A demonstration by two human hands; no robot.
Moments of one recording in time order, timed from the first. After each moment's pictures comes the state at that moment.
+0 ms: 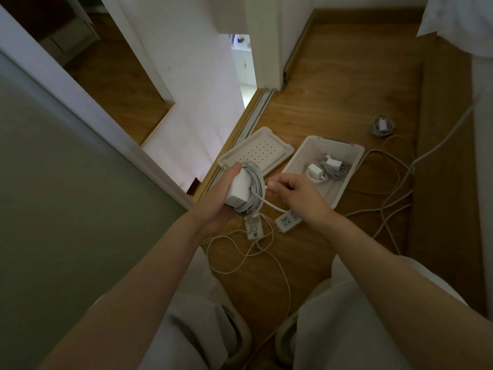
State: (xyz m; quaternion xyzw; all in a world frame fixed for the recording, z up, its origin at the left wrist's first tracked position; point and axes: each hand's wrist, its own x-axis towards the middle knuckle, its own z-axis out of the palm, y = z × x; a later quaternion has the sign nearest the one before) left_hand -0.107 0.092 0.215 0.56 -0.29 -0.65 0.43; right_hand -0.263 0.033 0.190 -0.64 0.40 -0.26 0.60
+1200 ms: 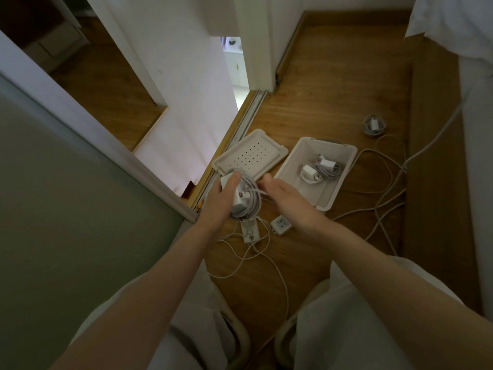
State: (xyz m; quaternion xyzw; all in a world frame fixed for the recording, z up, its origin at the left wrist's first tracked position) left_hand -0.112 0.080 0.188 0.72 -0.32 -0.46 0.41; right_hand -0.262 0.047 0.203 -0.58 0.41 -0.19 0.67
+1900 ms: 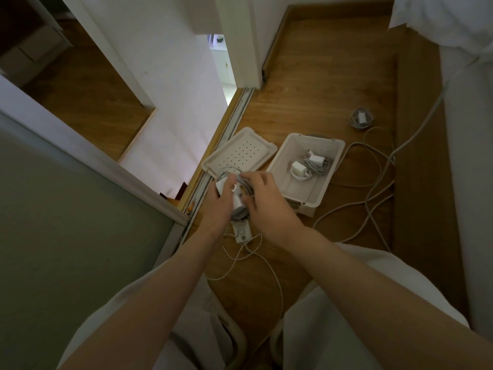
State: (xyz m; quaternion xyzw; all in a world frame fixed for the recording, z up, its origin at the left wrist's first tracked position) left_hand -0.135 0.070 0.170 0.74 -0.29 -0.42 0.44; right_hand -0.254 0.054 0.192 -0.76 0.44 -0.22 0.42
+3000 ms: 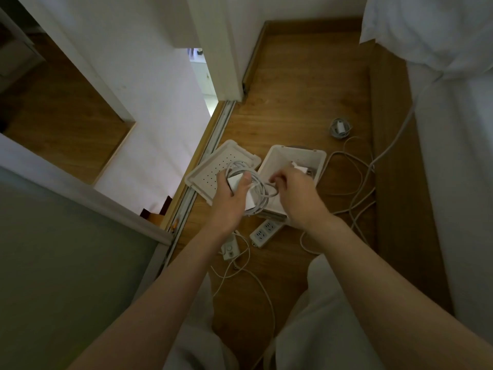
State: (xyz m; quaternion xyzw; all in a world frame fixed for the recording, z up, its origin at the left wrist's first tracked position) left_hand -0.167 0.028 0.189 0.70 -0.42 -0.41 0.40; right_hand -0.298 -0.009 0.193 -0.70 0.58 -0.24 0.35
